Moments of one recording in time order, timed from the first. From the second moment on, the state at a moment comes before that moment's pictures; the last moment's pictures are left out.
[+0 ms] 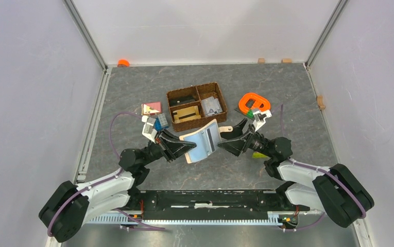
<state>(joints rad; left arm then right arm) -0.68 0.93 0.15 1.32 0.52 -0.95 0.53 1.17 0.19 1.34 -0.66 0.96</state>
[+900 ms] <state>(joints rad) -0.68 0.76 0.16 1.00 0.35 -0.87 0.53 1.13 0.19 1.45 -0.69 0.98</state>
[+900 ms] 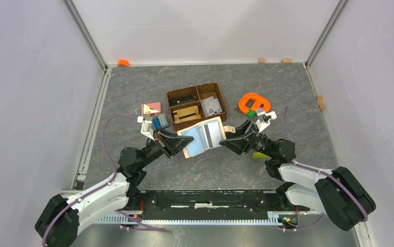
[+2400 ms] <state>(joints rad) -0.69 0.55 0.24 0.32 -0.18 -0.80 0.48 1.11 0.20 1.05 -0.62 0.78</state>
